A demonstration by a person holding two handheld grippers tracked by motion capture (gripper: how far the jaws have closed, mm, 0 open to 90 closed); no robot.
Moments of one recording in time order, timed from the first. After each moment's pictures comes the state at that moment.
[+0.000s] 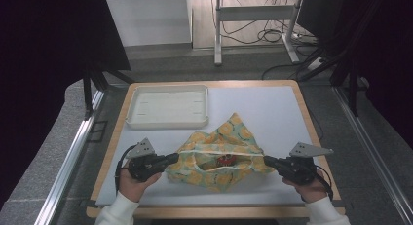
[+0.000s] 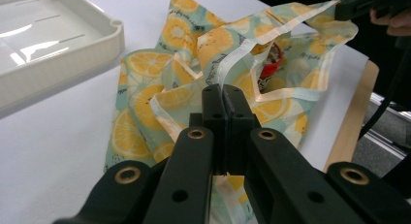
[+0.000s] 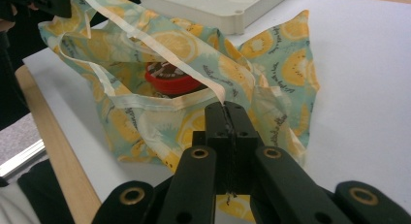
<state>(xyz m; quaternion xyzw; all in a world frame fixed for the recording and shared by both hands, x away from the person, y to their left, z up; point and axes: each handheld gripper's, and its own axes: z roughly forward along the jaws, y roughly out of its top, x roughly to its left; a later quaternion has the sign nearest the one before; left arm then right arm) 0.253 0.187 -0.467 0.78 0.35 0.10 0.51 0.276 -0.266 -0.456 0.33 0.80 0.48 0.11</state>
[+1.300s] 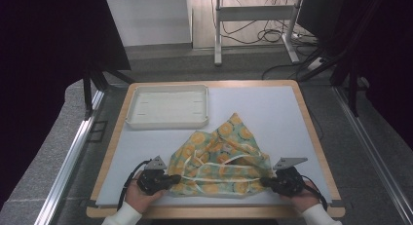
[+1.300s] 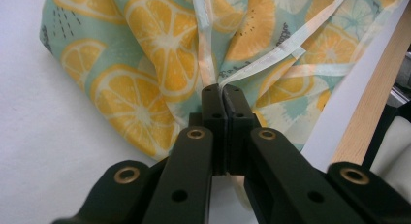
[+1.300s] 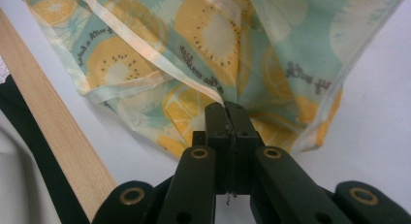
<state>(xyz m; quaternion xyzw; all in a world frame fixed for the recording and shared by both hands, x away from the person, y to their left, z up) 0.252 0.175 -0.535 0.84 0.38 0.03 0.40 0.273 -0.255 -0.515 0.35 0.87 0.34 0.05</state>
